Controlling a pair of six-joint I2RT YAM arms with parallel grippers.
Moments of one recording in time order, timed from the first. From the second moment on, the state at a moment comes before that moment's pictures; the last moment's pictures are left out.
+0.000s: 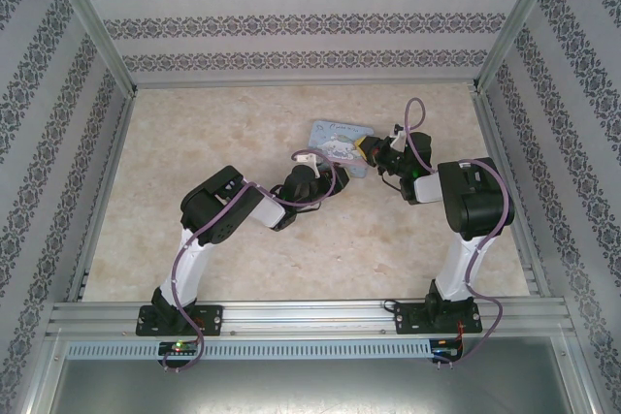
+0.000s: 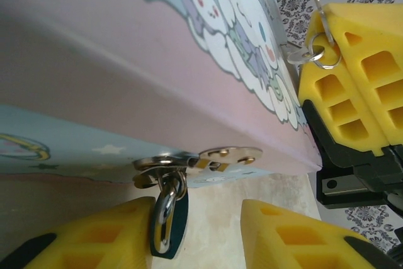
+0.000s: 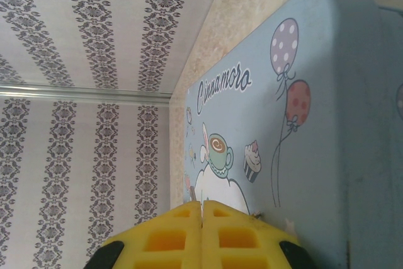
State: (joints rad) left arm -0.71 2.21 1.01 0.92 0.10 -1.01; right arm 0.11 1.91 0.75 0.89 -0.70 1.24
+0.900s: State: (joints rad) left arm -0.71 2.21 1.04 0.82 0.08 -0.96; right arm 0.11 1.92 0.75 0.90 -0.70 1.24
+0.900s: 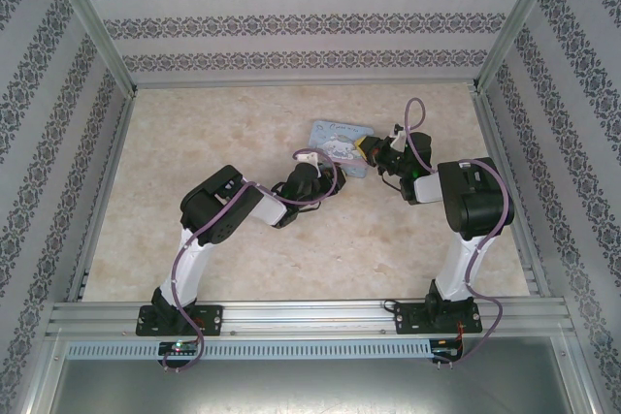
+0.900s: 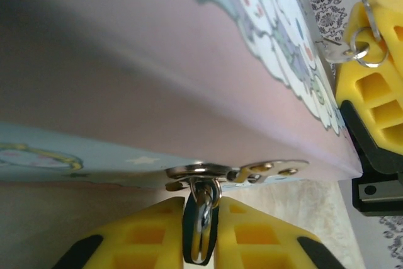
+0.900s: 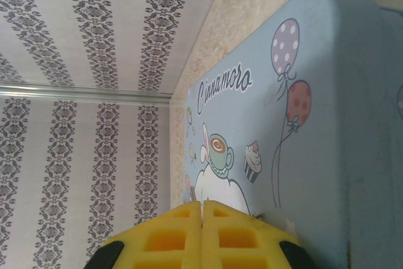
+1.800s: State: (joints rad) left arm -0.68 1.84 0.71 0.58 0.09 -1.06; right arm 0.38 1.41 0.38 0.73 -0.66 1.17
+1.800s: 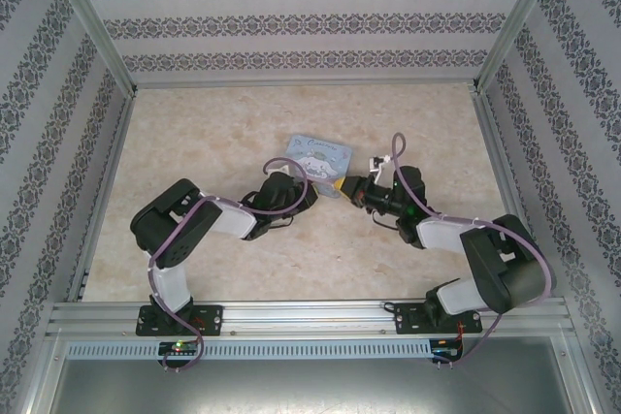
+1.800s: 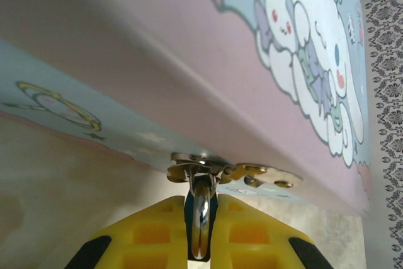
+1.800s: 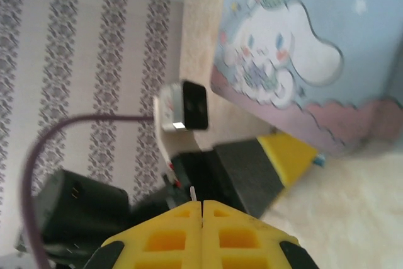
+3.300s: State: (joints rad) left arm -0.62 1.81 0.71 0.73 0.37 -1.41; right arm 0.46 1.50 0.26 0.82 -0.41 1.38
